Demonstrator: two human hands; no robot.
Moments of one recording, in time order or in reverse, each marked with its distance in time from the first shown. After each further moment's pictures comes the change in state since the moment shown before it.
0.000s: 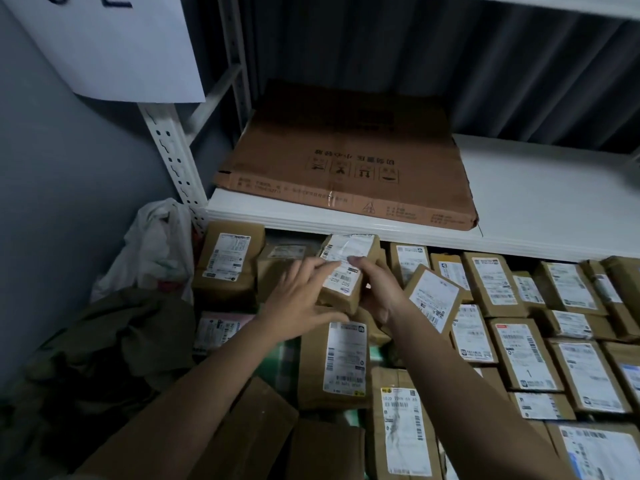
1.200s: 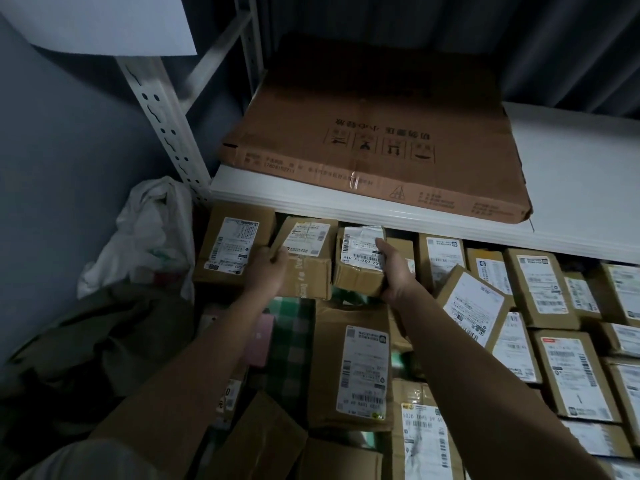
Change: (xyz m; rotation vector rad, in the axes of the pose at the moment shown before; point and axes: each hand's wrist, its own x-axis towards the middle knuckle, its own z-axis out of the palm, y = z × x) left_hand 0.057 -0.100 0.040 -0.721 0.222 -0.853; right_hand 0.098 0.009 -0.005 -0.067 0.094 0.188
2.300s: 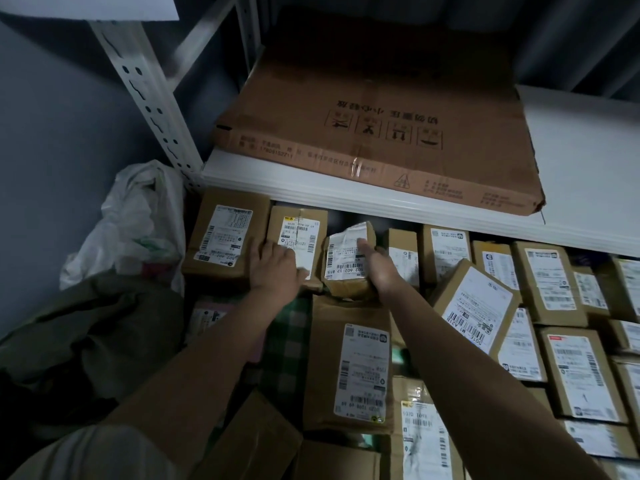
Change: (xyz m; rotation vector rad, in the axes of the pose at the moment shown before) left_hand 0.005 -0.011 0.021 1.180 -0.042 0.409; right_hand 0.022 0.020 0.013 -0.395 0.097 -0.080
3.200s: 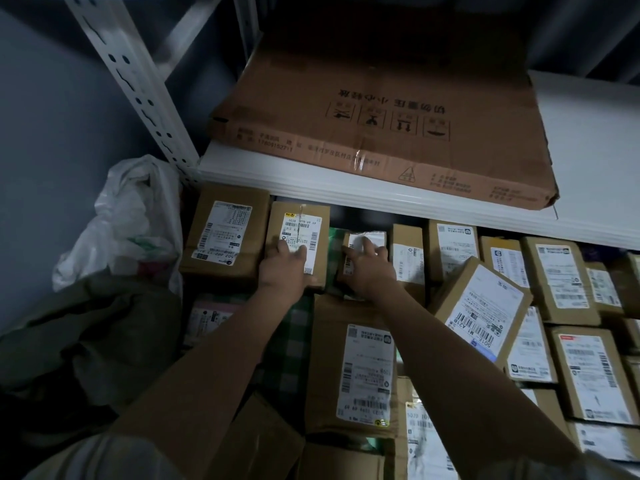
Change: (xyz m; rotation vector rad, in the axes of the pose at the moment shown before) left_hand 0.008 0.014 -0.004 -0.026 -0.182 -0.021; right_hand 0.008 0.005 0.010 -1.374 -0.009 -0.360
